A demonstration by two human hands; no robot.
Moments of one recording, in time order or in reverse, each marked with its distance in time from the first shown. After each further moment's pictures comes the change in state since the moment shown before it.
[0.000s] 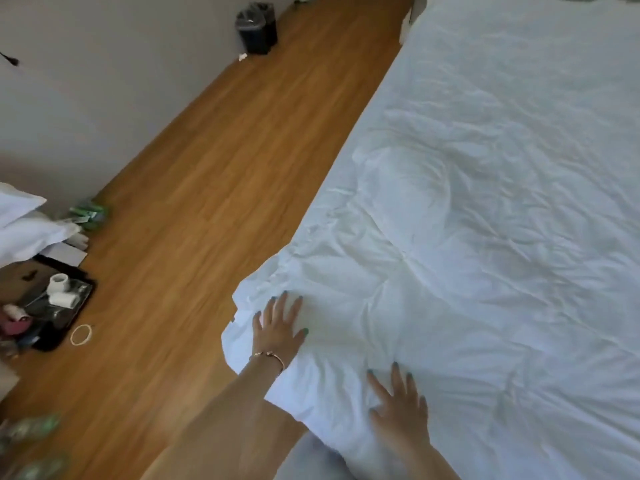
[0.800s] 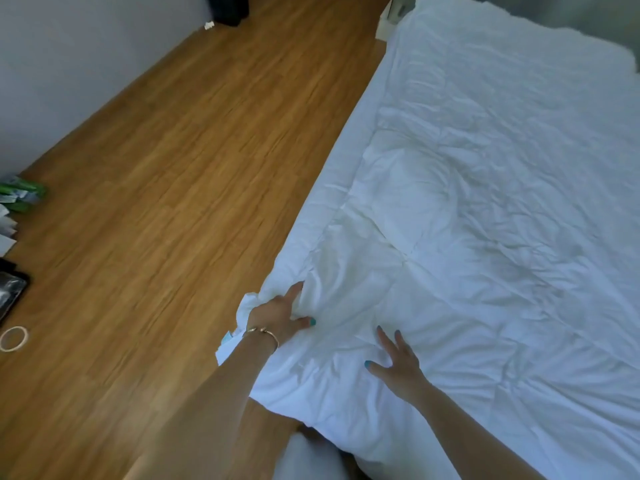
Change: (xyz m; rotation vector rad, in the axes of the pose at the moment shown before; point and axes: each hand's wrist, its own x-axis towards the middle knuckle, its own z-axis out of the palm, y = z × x) left_hand 0.047 -0.045 -0.041 -0.272 -0.120 0.117; right_hand 0.043 -0.044 -0.059 0.305 -0.007 0.085
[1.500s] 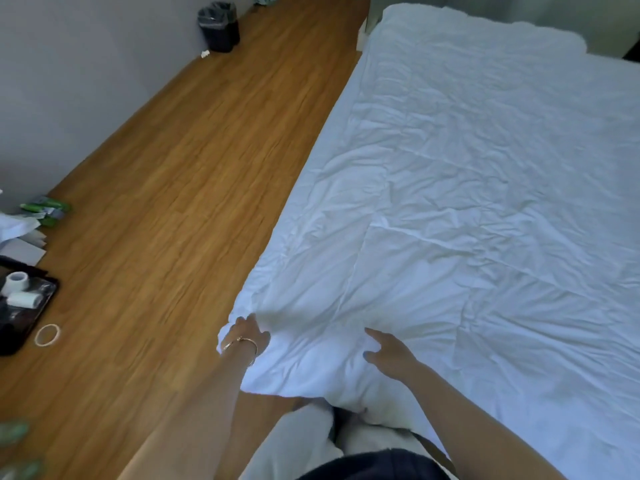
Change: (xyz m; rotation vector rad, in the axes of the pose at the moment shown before) left_hand -0.114 -0.042 0.071 0.028 -0.059 -0.391; right_hand -0.098 0.046 0.033 0.106 -0.094 -0.056
